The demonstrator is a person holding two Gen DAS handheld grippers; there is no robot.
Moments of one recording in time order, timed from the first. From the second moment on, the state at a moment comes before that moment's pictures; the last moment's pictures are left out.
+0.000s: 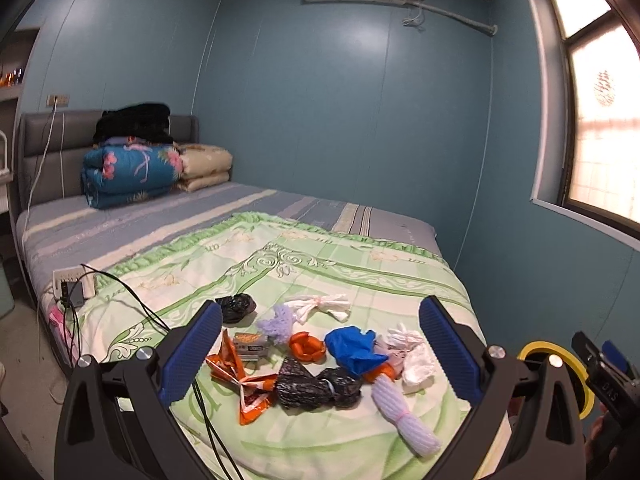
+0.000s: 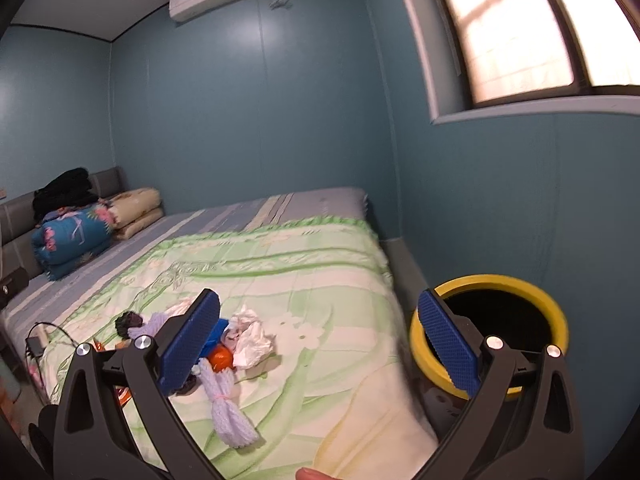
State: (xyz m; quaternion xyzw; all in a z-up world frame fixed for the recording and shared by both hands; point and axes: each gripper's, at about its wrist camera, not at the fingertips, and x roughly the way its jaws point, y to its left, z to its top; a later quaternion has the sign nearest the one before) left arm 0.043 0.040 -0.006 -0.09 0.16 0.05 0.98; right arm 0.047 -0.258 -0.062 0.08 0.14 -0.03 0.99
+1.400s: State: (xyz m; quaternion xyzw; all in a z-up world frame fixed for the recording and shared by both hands) left arm 0.350 0.221 -0.165 -0.09 0.41 0.02 0.91; right arm 0.281 -0.182 -0.182 -0.04 0.39 0.17 0.90
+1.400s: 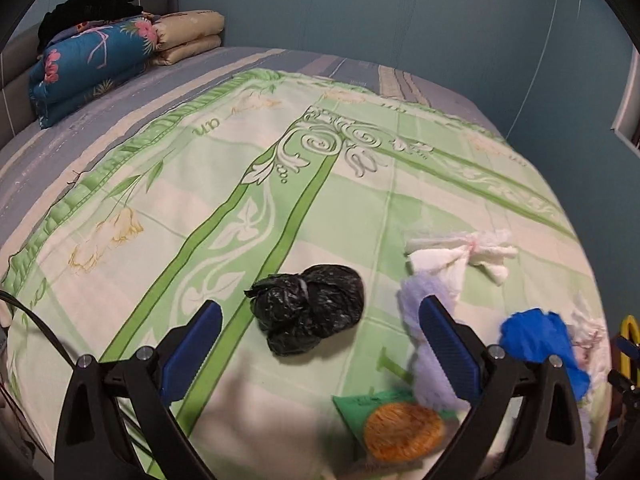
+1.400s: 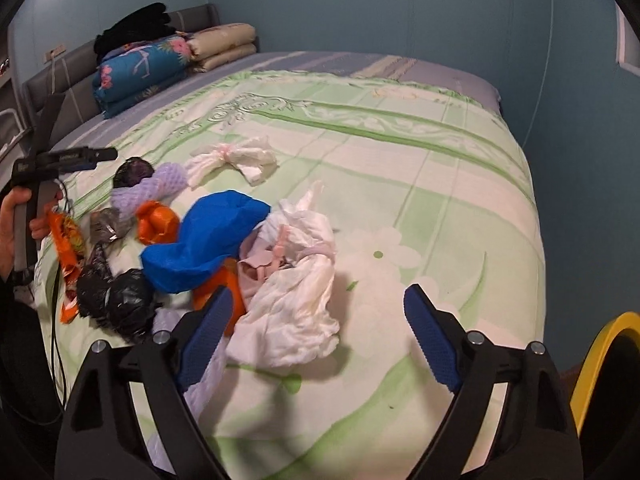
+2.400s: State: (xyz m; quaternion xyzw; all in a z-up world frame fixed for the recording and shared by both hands) left arm 0.346 0.224 -0.162 -0.11 0.38 0.01 0.92; right arm 0.279 -0.201 -0.193 0.05 0.43 0.21 0.88
